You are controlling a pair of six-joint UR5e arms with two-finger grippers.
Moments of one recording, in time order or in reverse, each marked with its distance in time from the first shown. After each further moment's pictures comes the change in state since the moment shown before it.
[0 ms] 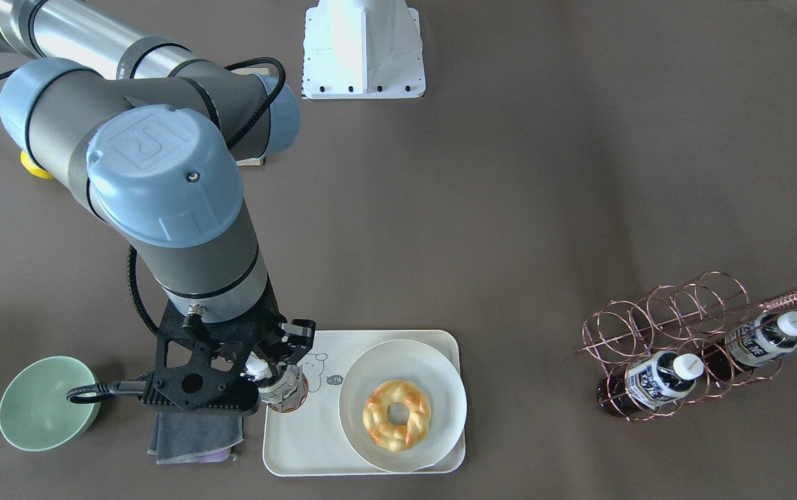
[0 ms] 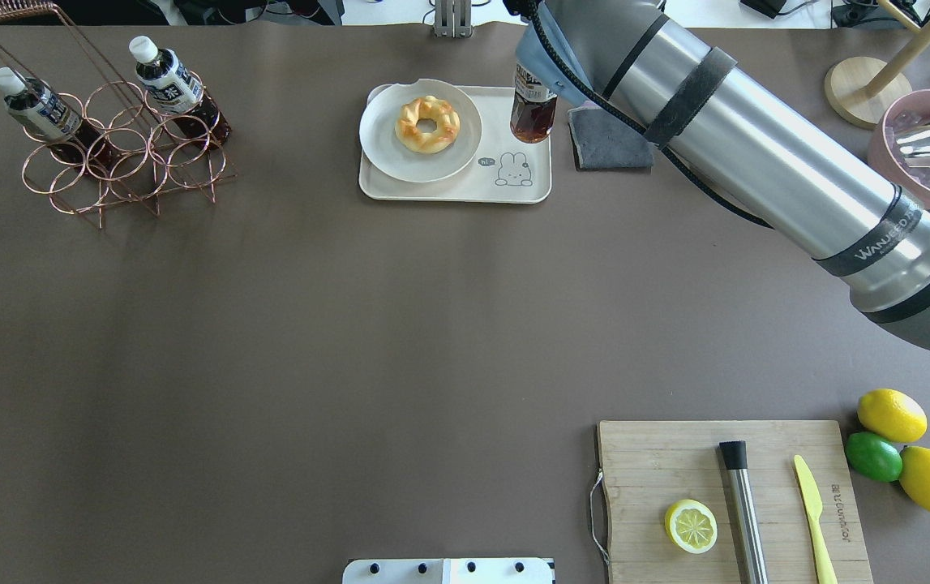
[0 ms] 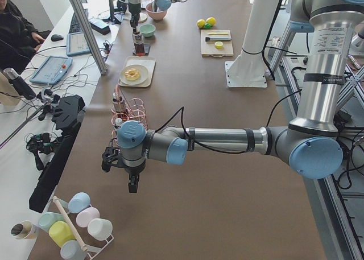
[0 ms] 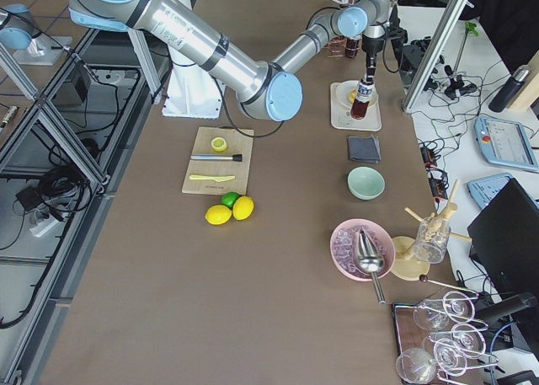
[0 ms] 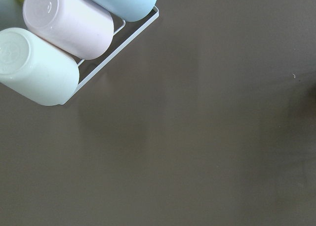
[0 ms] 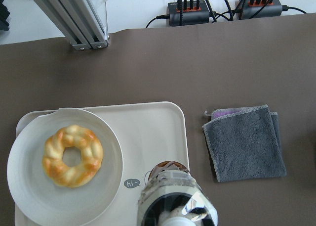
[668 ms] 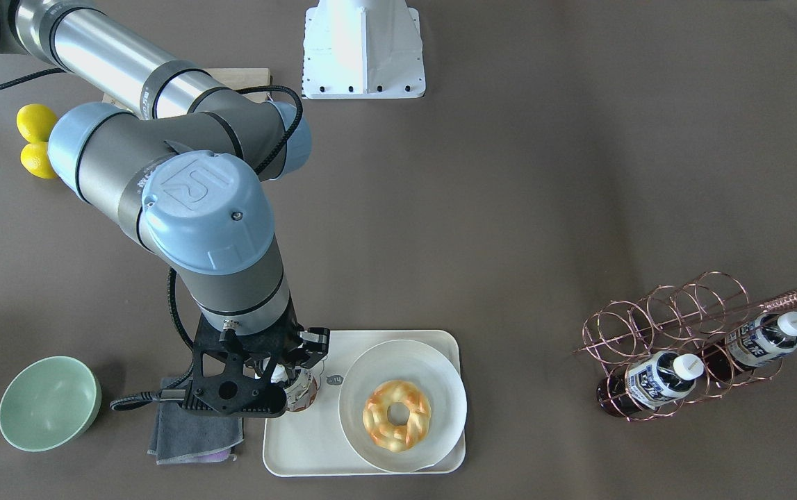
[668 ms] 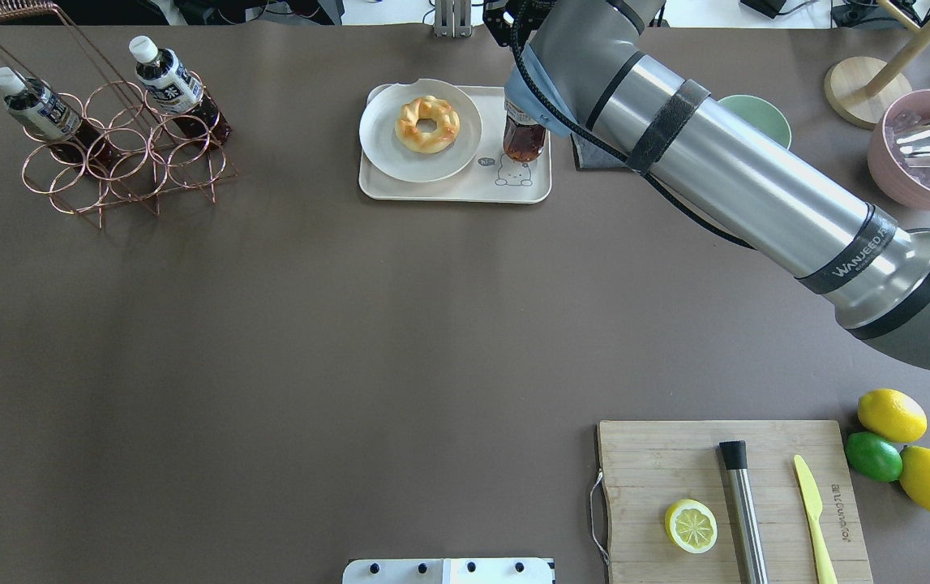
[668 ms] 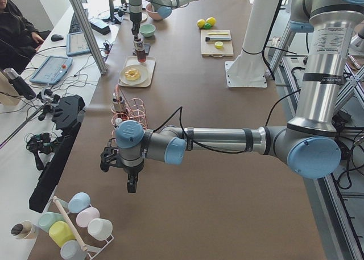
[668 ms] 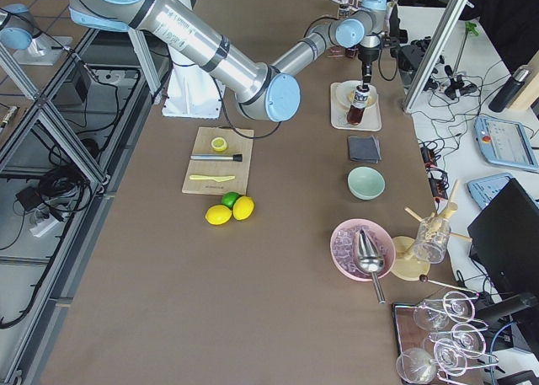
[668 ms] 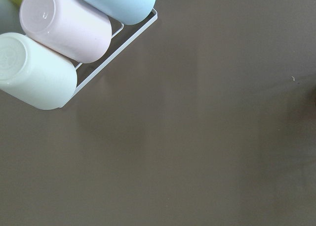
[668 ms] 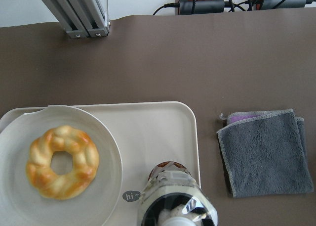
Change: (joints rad) left arm 0.001 -0.012 0.014 0.001 0.000 0.000; right arm -0.041 -0.004 -0.065 0.073 -0.020 0.002
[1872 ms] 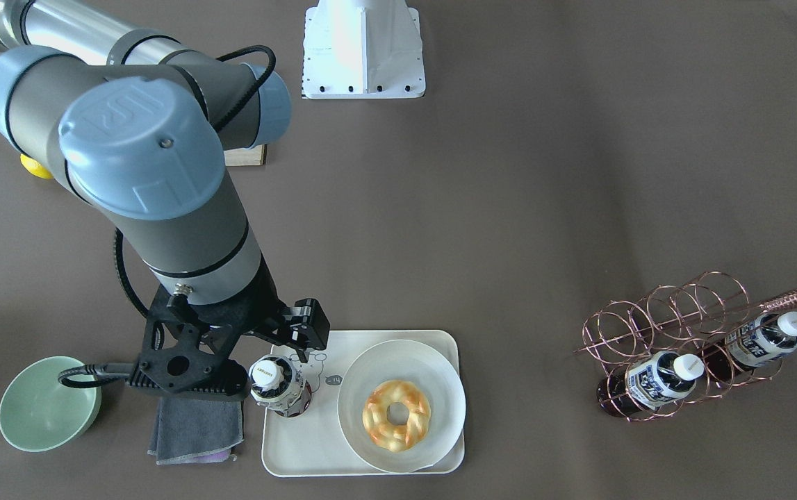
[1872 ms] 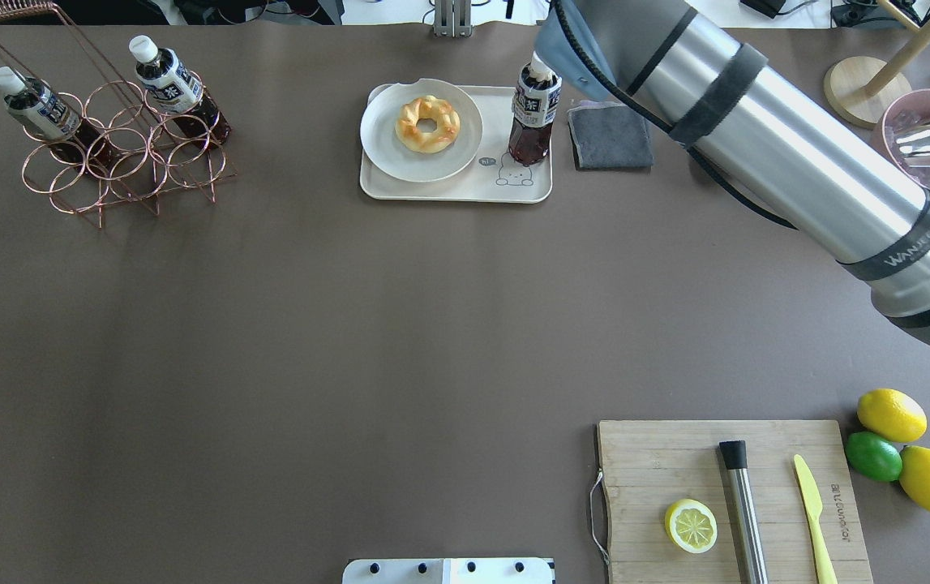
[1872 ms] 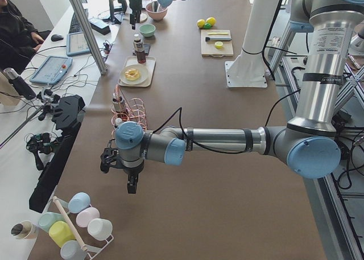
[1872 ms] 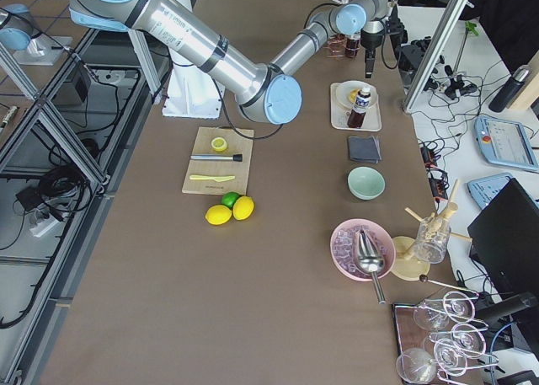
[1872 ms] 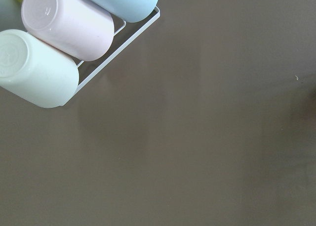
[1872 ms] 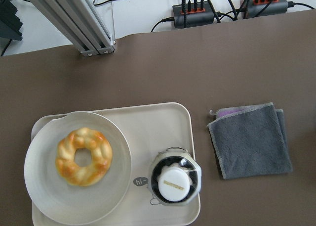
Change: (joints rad) left arm 0.000 -0.001 0.006 0.001 0.000 0.000; right arm 0.058 -0.028 0.158 -0.084 0.064 0.045
